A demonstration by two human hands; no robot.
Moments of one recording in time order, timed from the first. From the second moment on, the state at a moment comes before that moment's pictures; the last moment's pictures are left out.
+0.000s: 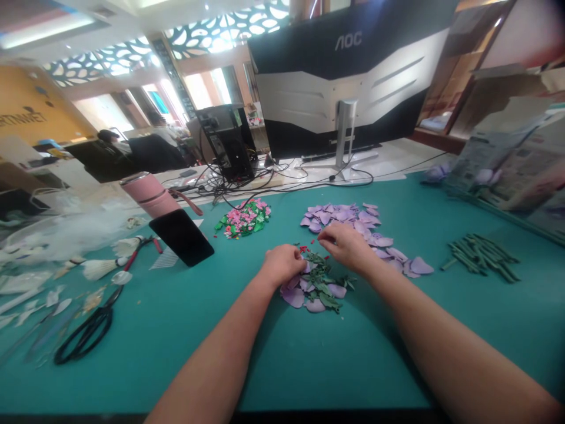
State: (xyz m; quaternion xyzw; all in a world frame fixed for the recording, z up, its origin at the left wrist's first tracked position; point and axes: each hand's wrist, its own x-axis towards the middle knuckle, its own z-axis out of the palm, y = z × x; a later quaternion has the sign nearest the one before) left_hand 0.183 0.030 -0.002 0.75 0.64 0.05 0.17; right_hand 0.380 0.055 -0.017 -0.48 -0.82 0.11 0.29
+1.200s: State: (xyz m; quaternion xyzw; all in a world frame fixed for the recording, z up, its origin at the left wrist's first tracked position) left_hand 0.153 0.036 0.002 0.75 0.60 0.19 0.21; right_hand 0.422 0.077 -0.029 -0.65 -0.73 0.03 0.20
